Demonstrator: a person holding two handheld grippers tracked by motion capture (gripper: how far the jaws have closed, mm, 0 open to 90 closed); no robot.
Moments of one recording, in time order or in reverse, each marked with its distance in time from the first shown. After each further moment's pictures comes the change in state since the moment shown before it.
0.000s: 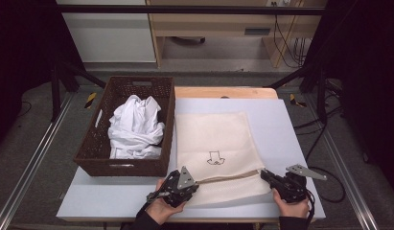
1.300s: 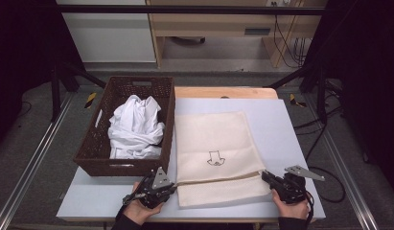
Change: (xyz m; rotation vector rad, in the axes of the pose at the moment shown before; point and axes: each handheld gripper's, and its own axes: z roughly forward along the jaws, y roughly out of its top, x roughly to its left) left arm 0.035 -0.044 -0.032 0.042 0.013 -0.083; right arm 0.000 -0.004 0.002 0.036 -0.061 0.012
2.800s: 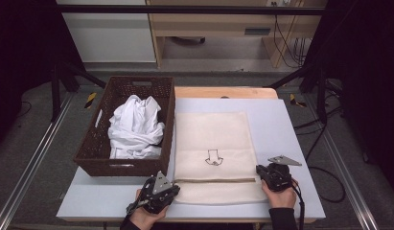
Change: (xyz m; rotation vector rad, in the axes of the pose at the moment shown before) left arm -0.017 -0.007 0.008 -0.087 0.045 -0.116; right arm 0.004 0.012 0.048 0.108 -0.148 -0.109
